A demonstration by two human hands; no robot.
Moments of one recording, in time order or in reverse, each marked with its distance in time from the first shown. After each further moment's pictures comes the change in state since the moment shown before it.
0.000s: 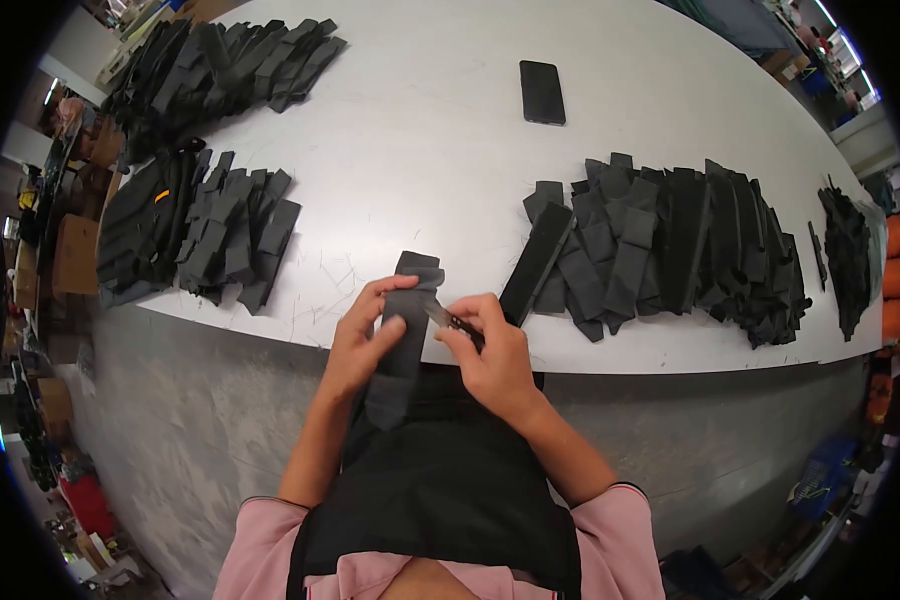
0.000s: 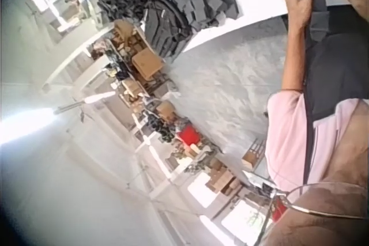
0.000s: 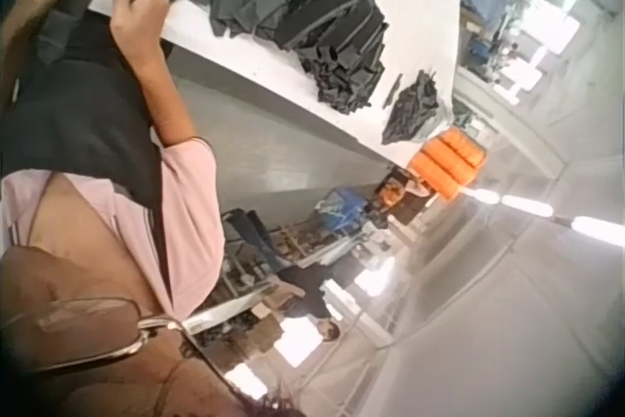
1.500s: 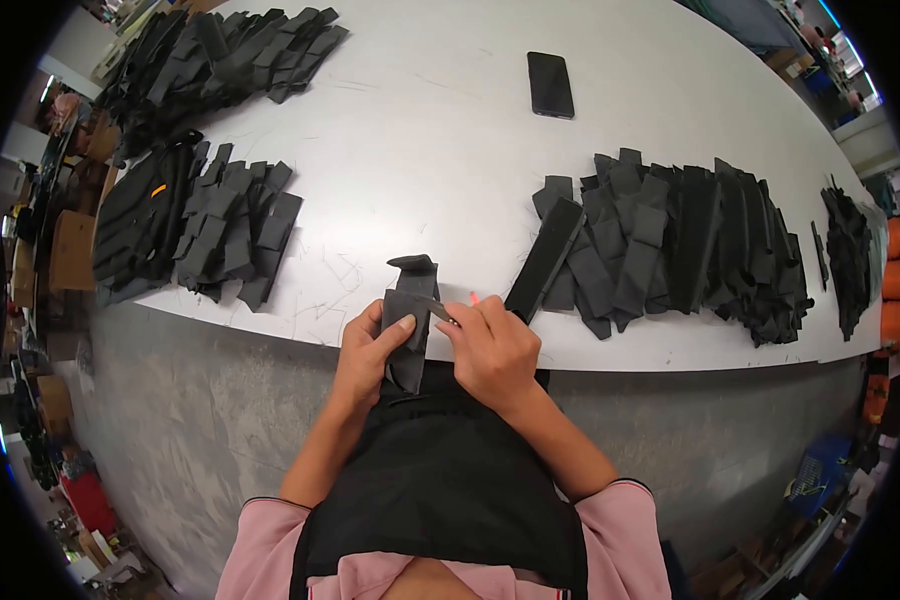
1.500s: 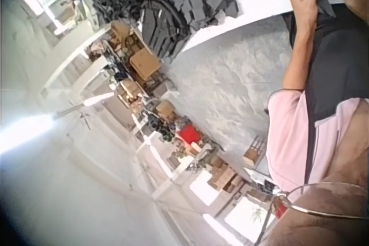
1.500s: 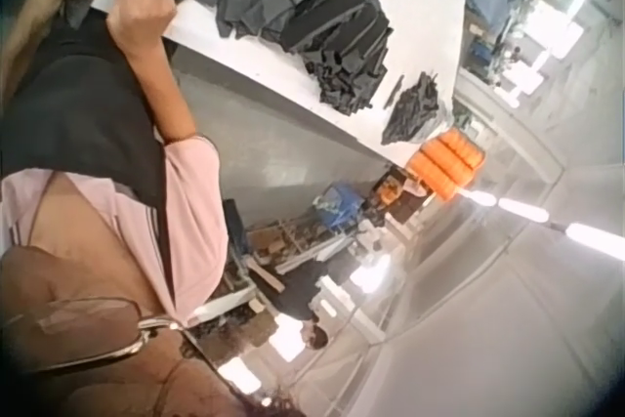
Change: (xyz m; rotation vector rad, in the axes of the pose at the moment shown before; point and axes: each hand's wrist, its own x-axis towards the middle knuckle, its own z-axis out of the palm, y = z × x) left_hand -0.008 0.009 0.013 -0.466 0.293 -0.606; right_hand 0.006 0.005 0.013 -0.590 0.212 -0.483
